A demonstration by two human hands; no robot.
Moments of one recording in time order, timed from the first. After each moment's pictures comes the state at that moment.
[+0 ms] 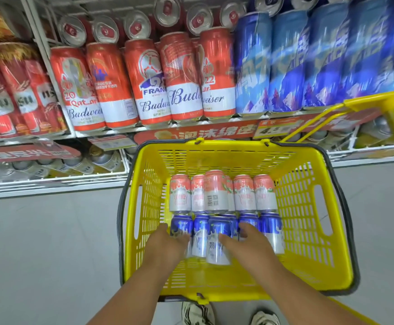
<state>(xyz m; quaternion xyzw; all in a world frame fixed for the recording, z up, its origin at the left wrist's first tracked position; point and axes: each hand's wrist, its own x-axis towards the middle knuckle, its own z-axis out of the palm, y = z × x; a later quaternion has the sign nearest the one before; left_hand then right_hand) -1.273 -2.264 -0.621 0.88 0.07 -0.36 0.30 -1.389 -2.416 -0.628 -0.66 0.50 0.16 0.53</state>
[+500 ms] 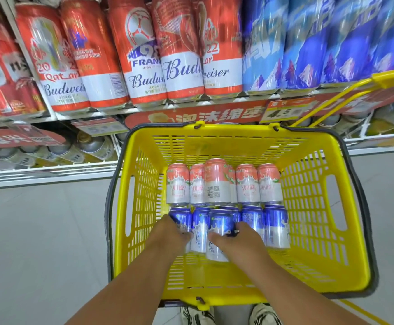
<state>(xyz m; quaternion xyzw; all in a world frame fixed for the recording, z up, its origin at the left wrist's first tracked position) -1.255 -2.263 -0.690 0.90 -0.01 -0.42 0.15 -1.376 -2.400 -0.653 -0.65 0.52 0.21 0.51</state>
